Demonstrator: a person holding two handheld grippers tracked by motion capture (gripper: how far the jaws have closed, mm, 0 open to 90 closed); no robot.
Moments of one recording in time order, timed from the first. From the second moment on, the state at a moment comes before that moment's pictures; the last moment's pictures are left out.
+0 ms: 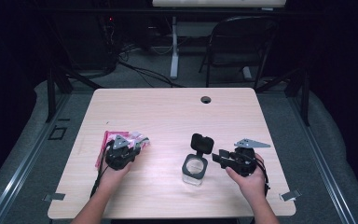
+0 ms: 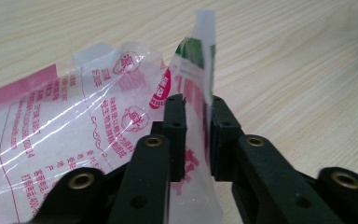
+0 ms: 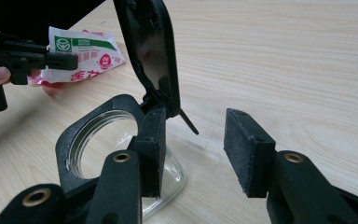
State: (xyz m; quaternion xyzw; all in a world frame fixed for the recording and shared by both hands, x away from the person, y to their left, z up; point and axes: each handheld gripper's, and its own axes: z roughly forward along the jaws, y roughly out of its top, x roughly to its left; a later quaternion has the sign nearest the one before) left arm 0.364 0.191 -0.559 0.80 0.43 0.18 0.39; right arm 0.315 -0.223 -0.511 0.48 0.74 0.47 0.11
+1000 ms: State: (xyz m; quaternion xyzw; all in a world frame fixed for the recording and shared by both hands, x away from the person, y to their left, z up) left arm 0.364 0.193 -0.547 0.79 0.44 0.19 0.38; right arm 0.309 -0.222 -0.500 0.46 0.74 0.48 0.12
